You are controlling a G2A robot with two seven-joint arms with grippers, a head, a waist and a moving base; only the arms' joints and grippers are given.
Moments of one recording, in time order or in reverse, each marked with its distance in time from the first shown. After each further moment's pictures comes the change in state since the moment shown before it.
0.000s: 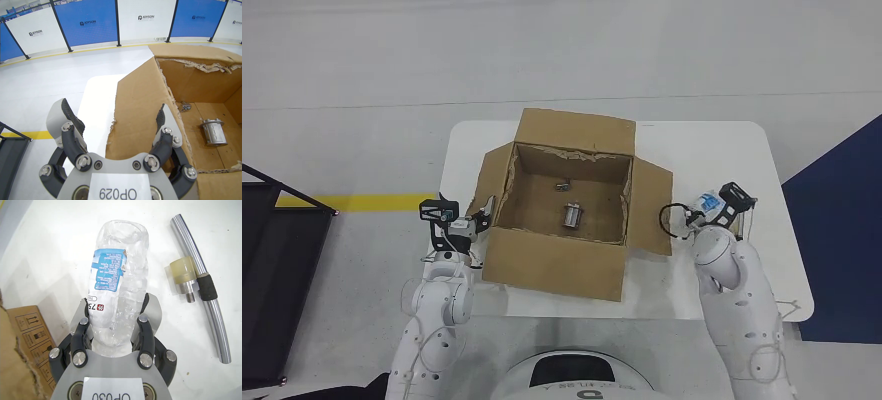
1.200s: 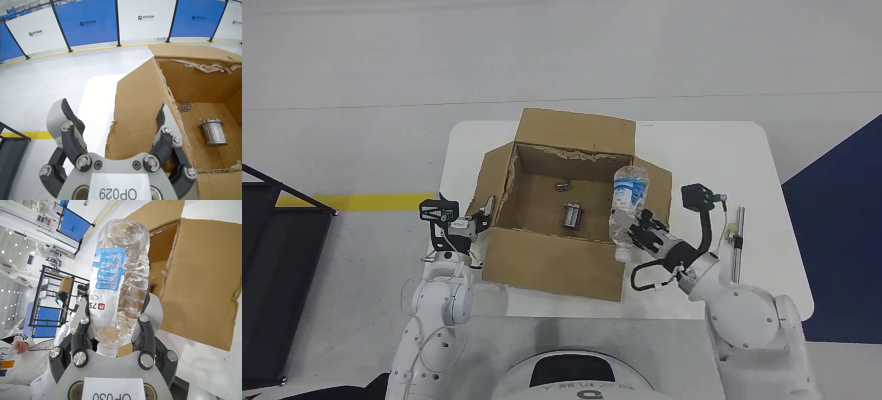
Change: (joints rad) left arm 0.000 0.000 0.000 0.000 0.000 0.000 0.000; right arm -0.299 0.012 -0.073 -0.596 0.342 -0.476 0.122
